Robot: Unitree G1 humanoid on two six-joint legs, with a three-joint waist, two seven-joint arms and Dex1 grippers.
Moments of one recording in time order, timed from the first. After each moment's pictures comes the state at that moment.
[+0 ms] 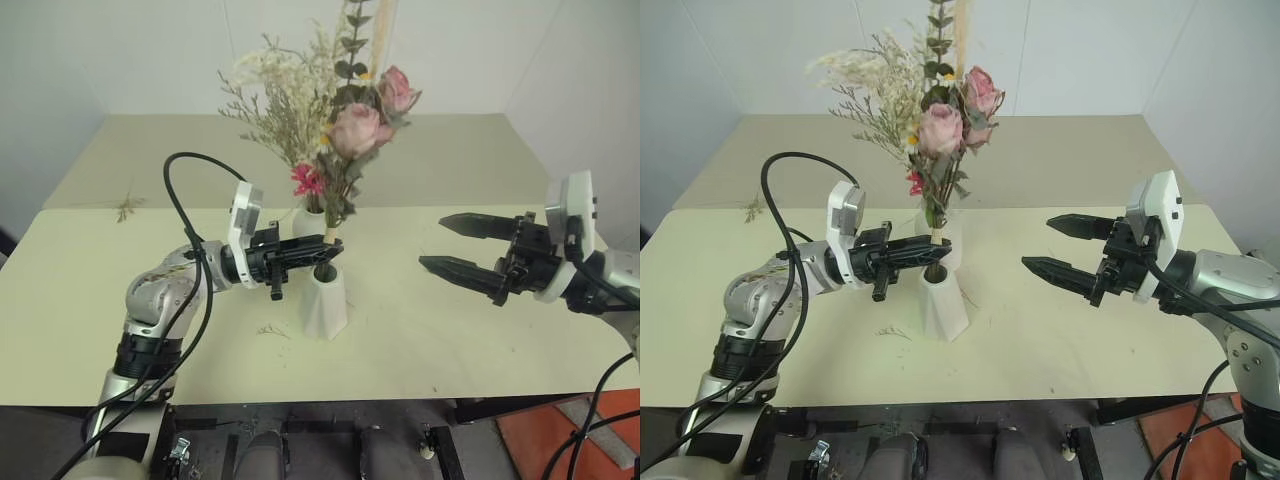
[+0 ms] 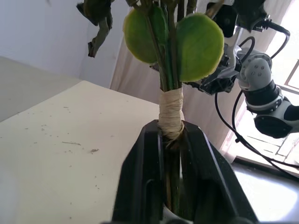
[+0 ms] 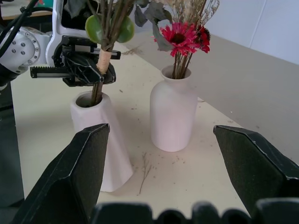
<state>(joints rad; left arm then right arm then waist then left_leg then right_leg) -0.60 0.49 0.01 -0.08 -0.77 0.68 -1.11 -0.31 -0.88 -0.32 -0.48 0.87 0.72 0.84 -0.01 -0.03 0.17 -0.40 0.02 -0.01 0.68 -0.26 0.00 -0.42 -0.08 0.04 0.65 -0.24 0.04</state>
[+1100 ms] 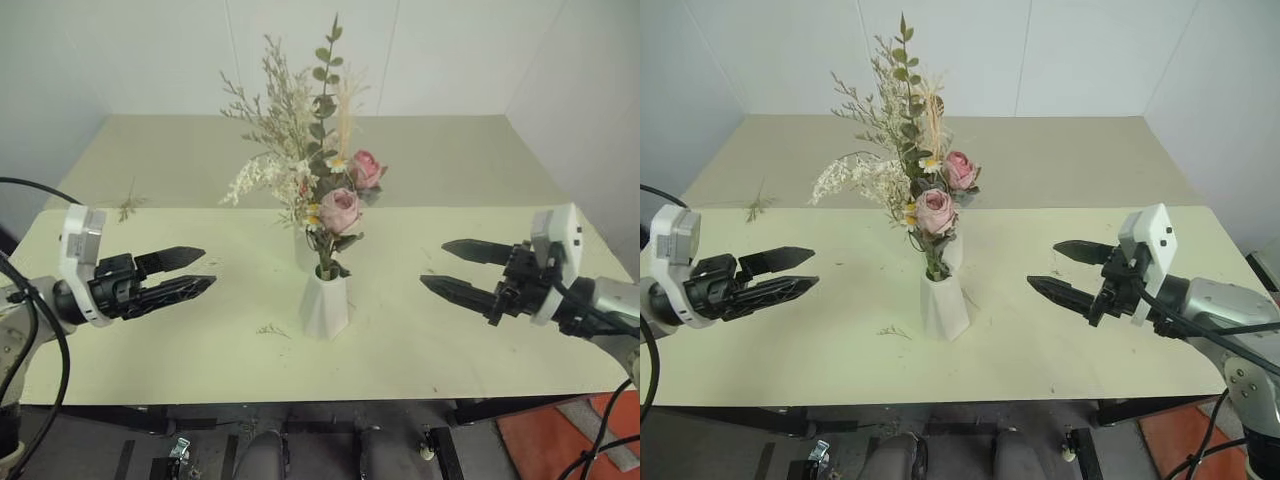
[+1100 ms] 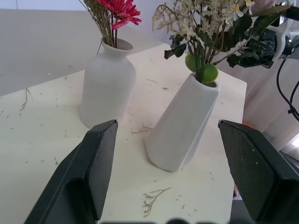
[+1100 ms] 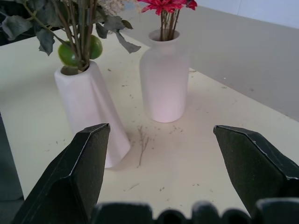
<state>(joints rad) -0.14 0.91 0.49 -0.25 -0.92 0.79 -1.14 -0.15 -0.88 -0.35 -0.52 0.85 0.73 0.74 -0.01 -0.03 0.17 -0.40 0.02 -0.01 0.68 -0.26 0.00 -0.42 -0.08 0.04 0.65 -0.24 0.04</state>
